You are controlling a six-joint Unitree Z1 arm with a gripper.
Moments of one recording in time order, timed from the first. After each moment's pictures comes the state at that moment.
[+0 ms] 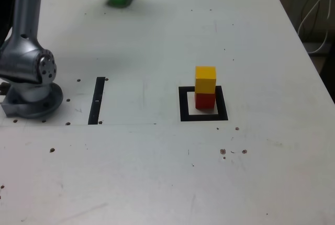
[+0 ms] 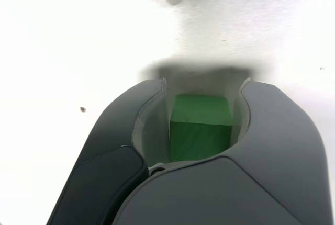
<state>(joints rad) 1.25 2.22 -1.79 0.98 0.09 1.48</state>
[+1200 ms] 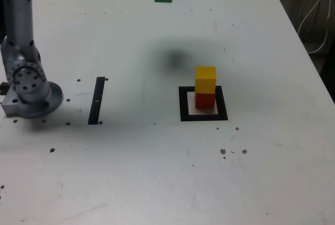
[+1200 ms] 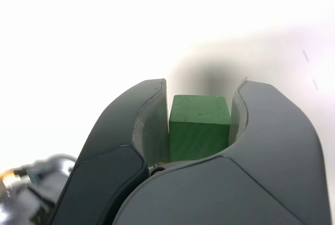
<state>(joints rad) 0.39 1.82 -1.77 1.48 0.21 0.54</state>
